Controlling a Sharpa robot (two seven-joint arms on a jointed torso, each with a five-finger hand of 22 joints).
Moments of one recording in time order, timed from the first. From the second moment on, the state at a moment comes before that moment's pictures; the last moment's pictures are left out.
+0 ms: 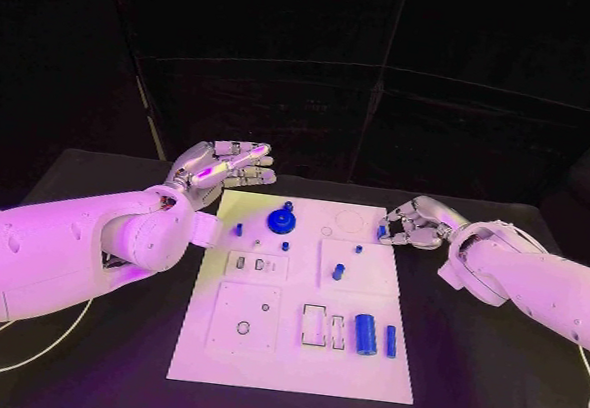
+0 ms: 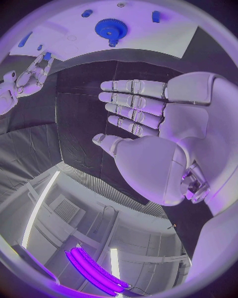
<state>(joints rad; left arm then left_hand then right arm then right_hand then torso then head) 1.20 -0.80 -0.02 1.47 0.05 -0.28 0.48 1.34 0.07 -0.05 0.04 0.09 0.85 0.22 0.11 0.07 0.92 0.21 0.12 0.06 0.98 0.16 0.17 0.09 0.18 0.85 0.28 0.17 0.07 1.18 -0.76 -0.06 1.11 -1.09 -0.26 0.18 1.52 0.06 -0.12 0.06 0.23 0.98 0.16 0.10 0.07 1.34 0.08 1.30 1.30 1.46 0.00 1.50 1.31 0.09 1.34 0.10 1.37 1.12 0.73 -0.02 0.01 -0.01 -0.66</state>
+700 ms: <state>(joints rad) 1.20 -0.80 -0.02 1.47 0.05 -0.28 0.48 1.34 0.07 -0.05 0.04 0.09 0.85 0.22 0.11 0.07 0.92 0.21 0.12 0.06 0.98 0.16 0.17 0.09 0.18 0.85 0.28 0.17 0.07 1.18 -0.74 -0.06 1.10 -1.10 -0.25 0.17 1.51 0.09 -0.09 0.06 0.22 1.02 0.14 0.11 0.07 1.34 0.08 1.30 1.32 1.46 -0.01 1.51 1.31 0.09 1.34 0.09 1.37 1.14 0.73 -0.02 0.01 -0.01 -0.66</state>
